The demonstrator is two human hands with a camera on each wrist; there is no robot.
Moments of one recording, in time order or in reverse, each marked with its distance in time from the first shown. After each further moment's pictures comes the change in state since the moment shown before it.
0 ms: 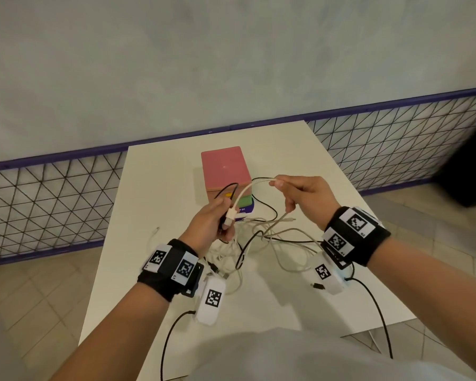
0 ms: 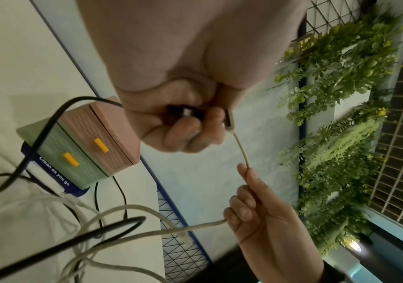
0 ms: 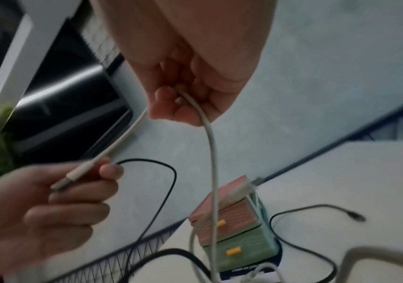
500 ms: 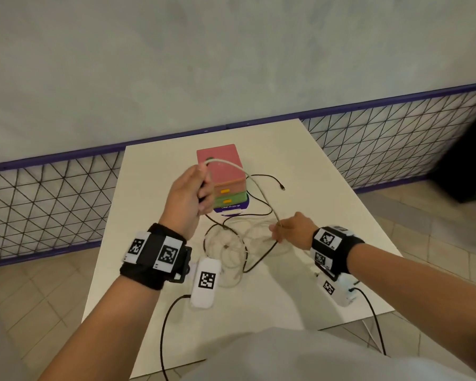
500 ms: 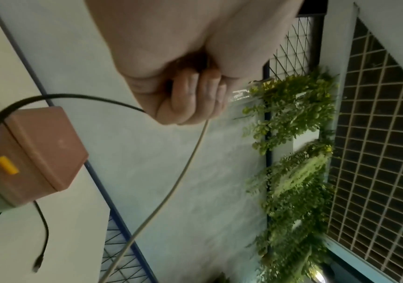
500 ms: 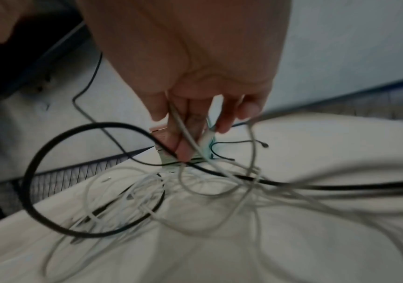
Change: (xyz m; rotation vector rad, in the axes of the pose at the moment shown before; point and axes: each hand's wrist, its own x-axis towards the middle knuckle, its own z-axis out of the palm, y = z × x) left_hand -0.021 0.047 0.007 -0.124 0.105 0.256; right_hand -0.018 0.089 -0.004 -0.729 -0.421 0.338
